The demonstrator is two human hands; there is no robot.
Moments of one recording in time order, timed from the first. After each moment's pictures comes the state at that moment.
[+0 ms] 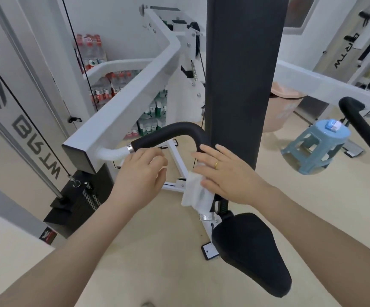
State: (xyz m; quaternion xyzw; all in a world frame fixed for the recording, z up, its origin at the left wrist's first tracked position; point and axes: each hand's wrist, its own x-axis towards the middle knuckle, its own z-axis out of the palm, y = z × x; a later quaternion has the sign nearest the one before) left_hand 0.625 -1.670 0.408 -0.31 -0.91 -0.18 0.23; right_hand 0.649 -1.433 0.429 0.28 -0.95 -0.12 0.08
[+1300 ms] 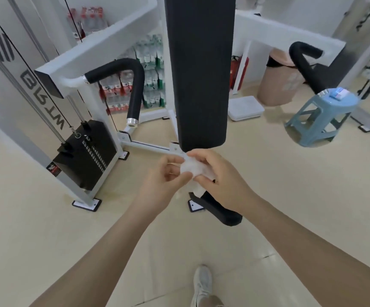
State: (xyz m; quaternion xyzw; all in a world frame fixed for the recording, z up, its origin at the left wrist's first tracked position) left_hand 0.916 -1.464 0.416 -0.03 -0.78 -0.62 -0.08; right_hand 0.915 -1.305 0.415 0.17 -0.86 0.48 0.01
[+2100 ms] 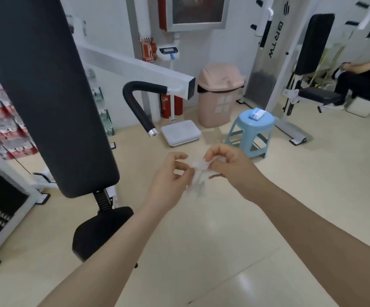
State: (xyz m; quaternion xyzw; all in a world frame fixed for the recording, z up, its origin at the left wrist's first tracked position) left_hand 0.848 -0.923 0.443 -0.10 -0.80 -0.59 -0.08; right_hand 0.865 -0.764 0.466 0.01 -0.78 0.63 0.01
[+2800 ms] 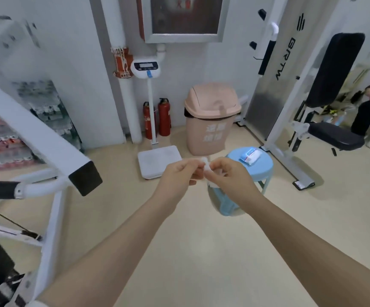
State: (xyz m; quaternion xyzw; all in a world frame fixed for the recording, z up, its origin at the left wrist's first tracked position) left_hand 0.446 -0.562 0.439 -0.03 -0.70 -0.70 -0.13; right_hand 0.457 -0.419 0.429 -0.02 -0.86 0.52 0.03
